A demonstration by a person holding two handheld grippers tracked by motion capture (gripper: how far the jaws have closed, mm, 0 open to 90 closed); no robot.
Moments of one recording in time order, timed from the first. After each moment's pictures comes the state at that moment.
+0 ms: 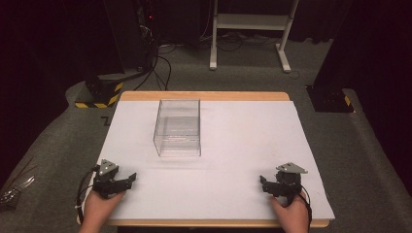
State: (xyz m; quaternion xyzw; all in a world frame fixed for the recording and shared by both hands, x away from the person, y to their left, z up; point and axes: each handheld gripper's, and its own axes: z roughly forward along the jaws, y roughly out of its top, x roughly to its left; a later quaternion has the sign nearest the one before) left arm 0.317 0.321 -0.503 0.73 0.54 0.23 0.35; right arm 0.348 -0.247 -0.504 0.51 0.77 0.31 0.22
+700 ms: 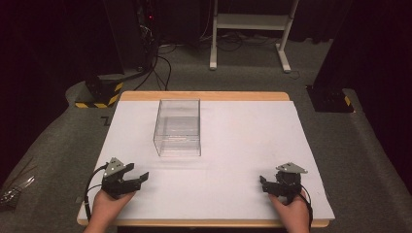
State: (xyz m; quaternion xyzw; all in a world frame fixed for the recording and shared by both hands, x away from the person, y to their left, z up) left arm 0.312 0.285 -0.482 0.75 0.47 0.20 0.42; right arm 0.348 -0.246 -0.504 0.51 0.77 0.31 0.22
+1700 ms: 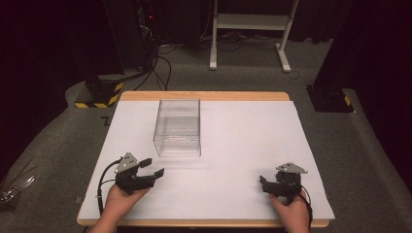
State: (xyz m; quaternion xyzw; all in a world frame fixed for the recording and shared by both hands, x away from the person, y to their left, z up) left arm 0.325 0.246 -0.464 0.75 0.42 0.17 0.48; right arm 0.347 -0.246 -0.504 0.51 0.77 0.31 0.22
